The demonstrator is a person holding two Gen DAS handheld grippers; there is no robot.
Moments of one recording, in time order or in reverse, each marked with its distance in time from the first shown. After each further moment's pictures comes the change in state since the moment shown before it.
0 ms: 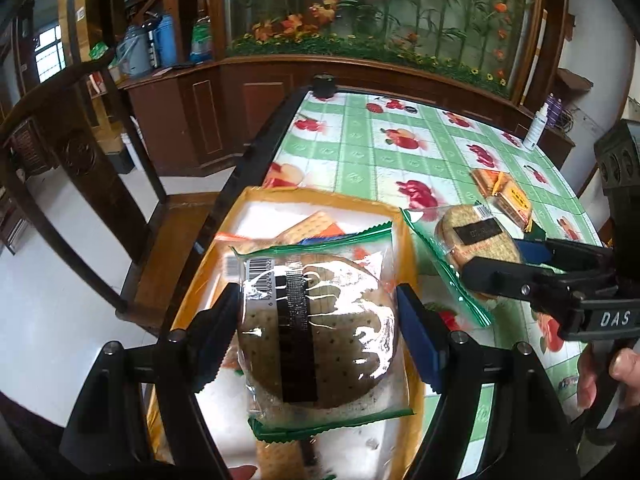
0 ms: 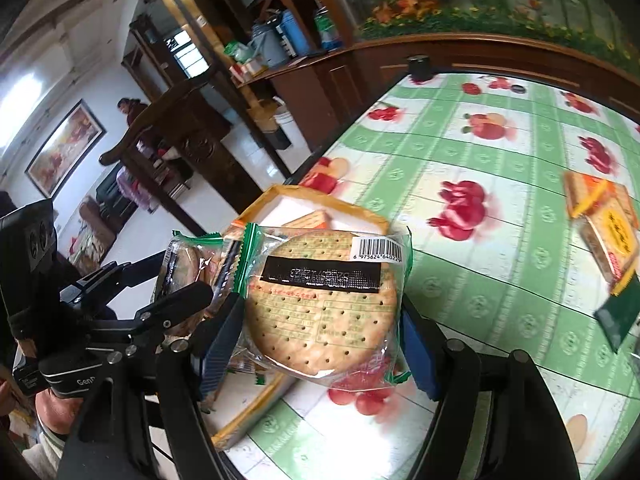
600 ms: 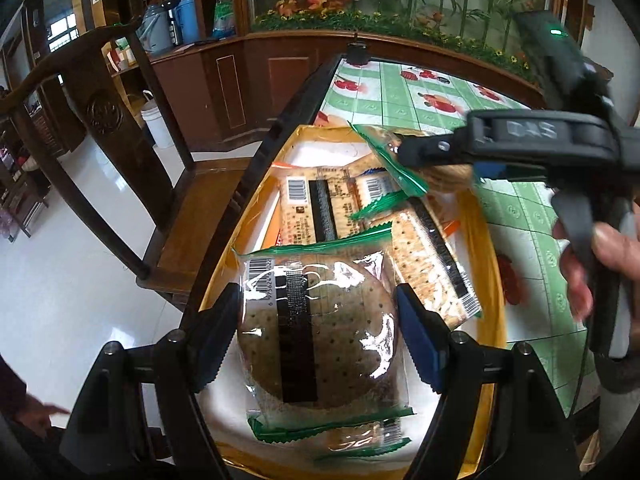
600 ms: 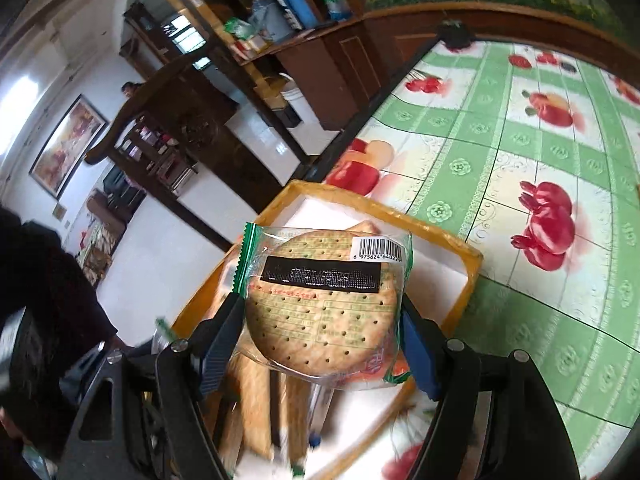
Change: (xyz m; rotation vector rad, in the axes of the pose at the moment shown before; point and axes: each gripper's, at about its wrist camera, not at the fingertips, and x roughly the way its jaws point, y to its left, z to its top) left arm 0.015 0.037 -0.044 -0.012 0.068 0.070; right arm 0.088 0.018 0.034 0.053 0.095 0.042
